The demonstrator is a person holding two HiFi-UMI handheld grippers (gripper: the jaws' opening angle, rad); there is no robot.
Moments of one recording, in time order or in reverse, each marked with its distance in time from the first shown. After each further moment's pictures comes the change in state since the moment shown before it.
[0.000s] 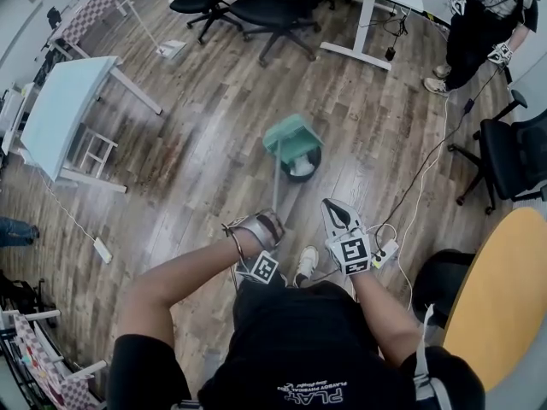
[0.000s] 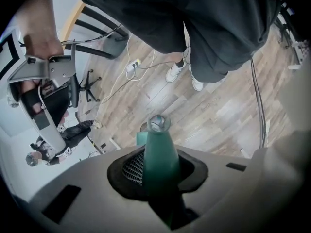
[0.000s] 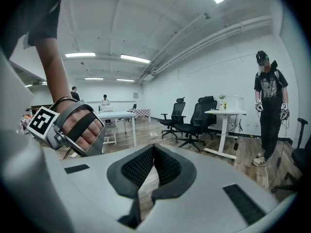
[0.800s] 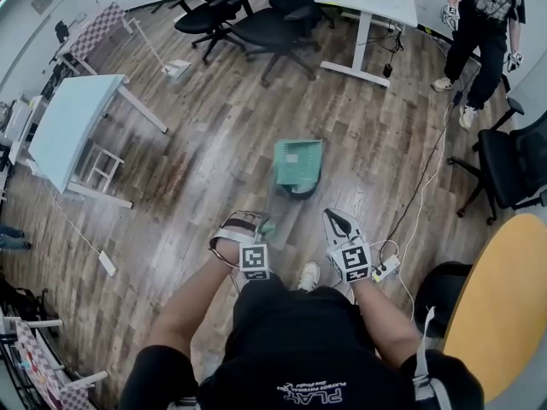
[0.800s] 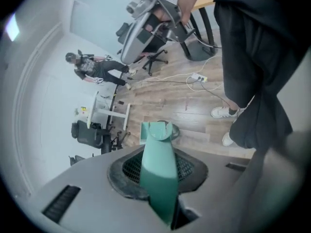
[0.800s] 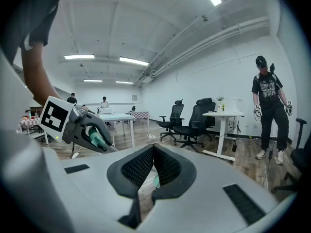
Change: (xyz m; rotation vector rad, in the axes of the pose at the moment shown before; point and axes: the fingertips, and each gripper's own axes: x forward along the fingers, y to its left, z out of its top) left arm -0.011 0.029 -0.068 -0.963 -0.028 0.057; right arm -0.009 -0.019 0.014 0.009 -0.027 -0.006
